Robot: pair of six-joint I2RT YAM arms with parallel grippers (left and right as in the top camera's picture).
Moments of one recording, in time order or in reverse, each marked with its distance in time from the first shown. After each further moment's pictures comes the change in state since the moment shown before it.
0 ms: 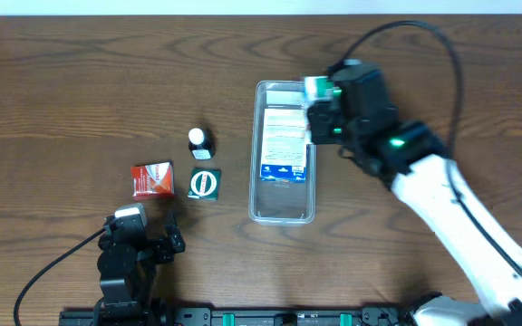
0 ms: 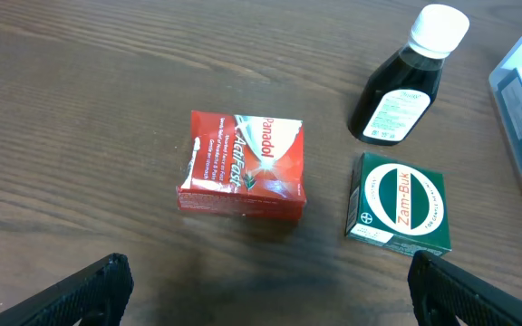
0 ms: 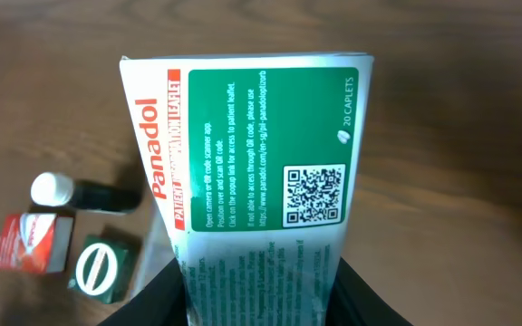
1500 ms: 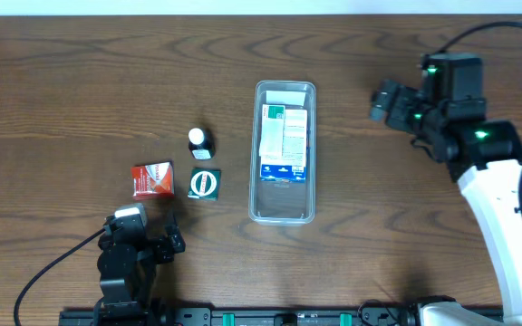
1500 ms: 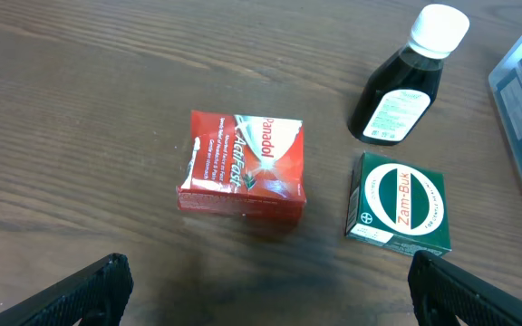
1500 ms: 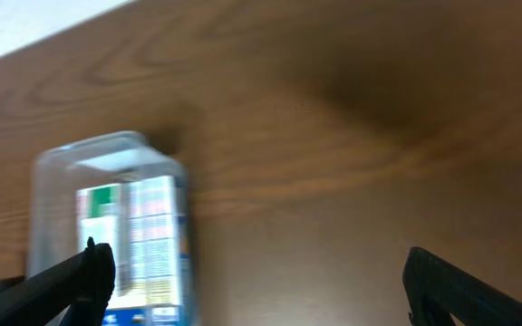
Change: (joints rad) left arm 0.000 0.000 0.000 0.000 0.000 0.000; right arm -0.401 -0.117 -0.011 -0.161 -0.036 -0.001
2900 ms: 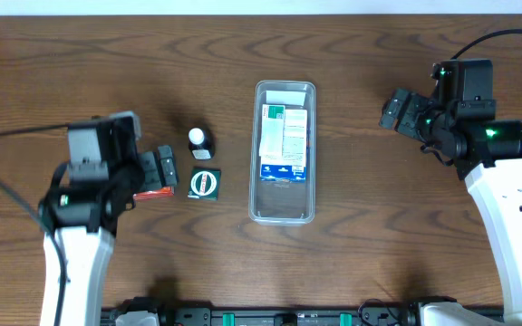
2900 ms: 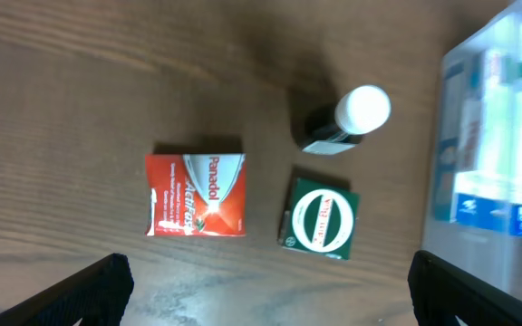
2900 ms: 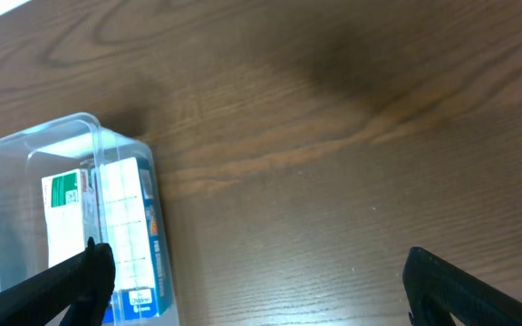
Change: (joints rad) left arm 0.000 1.128 0.872 -0.256 0.121 0.018; right arm -0.037 0.002 0.000 -0.074 0.005 0.000
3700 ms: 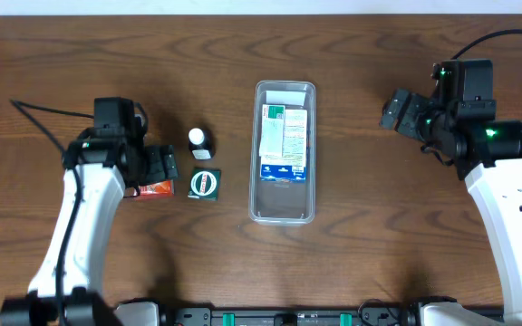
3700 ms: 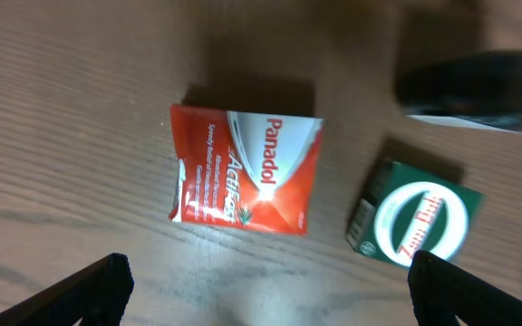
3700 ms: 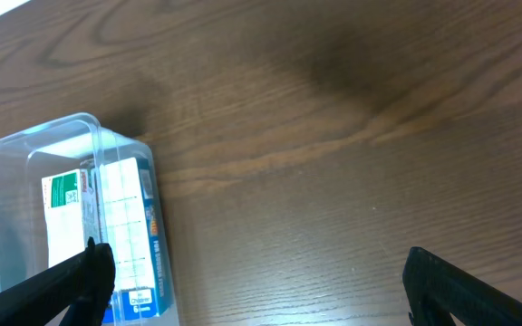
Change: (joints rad) left arm 0.014 0.293 0.006 0.008 -0.114 -0.039; right arm 0.000 0.000 0.000 0.000 0.000 0.000
